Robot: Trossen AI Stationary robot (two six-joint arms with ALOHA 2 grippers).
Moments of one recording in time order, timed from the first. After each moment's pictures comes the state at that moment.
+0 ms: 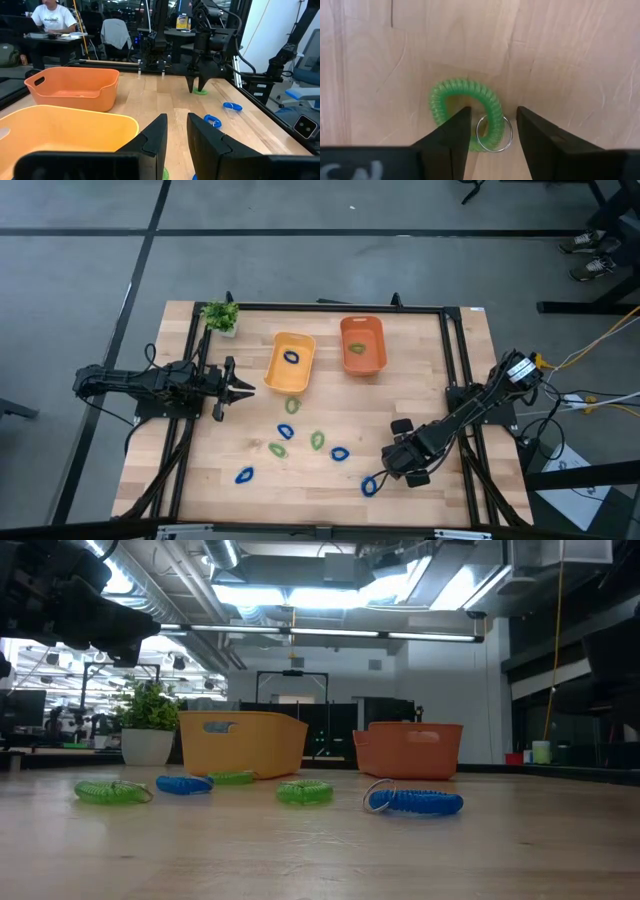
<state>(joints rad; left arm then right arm) -0.03 0.07 0.01 0.03 0.02 -0.09 0.63 1.67 0.88 -0.71 0.01 0.41</state>
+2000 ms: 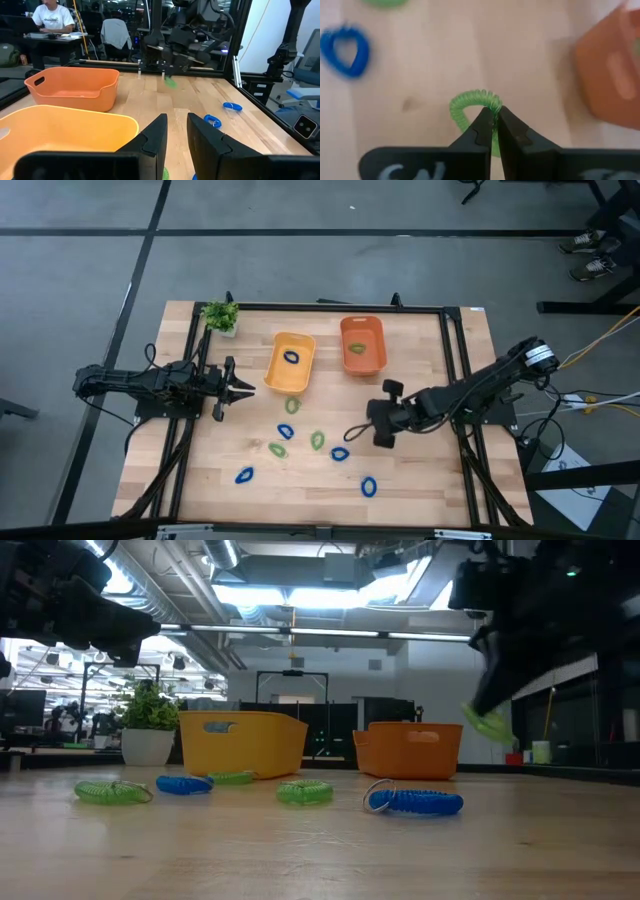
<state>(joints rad) -0.03 0.07 0.01 0.03 0.02 -0.09 0.36 1.44 0.88 -0.58 0.44 0.44</state>
